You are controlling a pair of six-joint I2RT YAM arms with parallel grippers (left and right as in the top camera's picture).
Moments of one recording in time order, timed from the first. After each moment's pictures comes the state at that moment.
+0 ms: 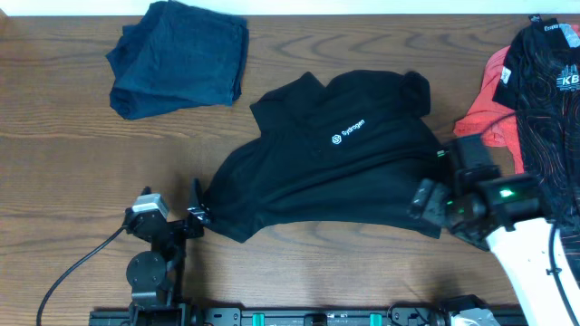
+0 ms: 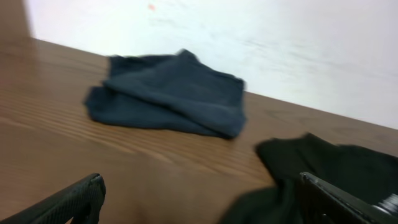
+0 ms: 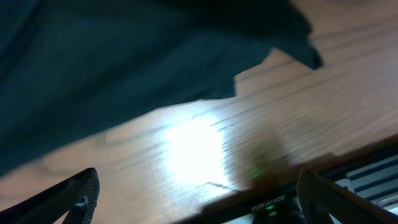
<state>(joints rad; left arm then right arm) 0.02 0.01 0.03 -0.13 -0.02 -0.25 0.18 1.13 1.02 -1.32 0.10 0.71</state>
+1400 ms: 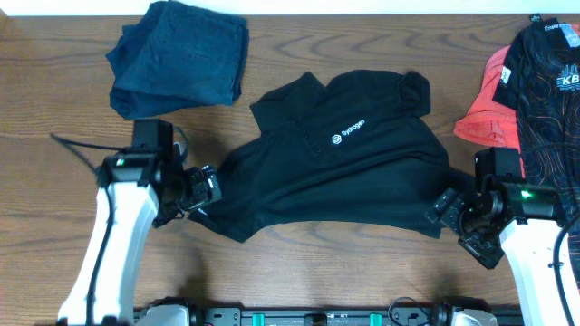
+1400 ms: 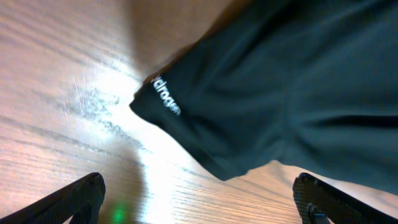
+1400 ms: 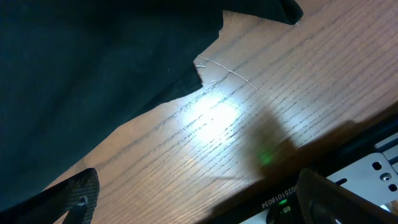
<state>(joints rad) 0.02 1.35 0.97 -1.10 0.16 -0.38 -0.07 1.13 0.86 -1.26 -0.01 0.71</state>
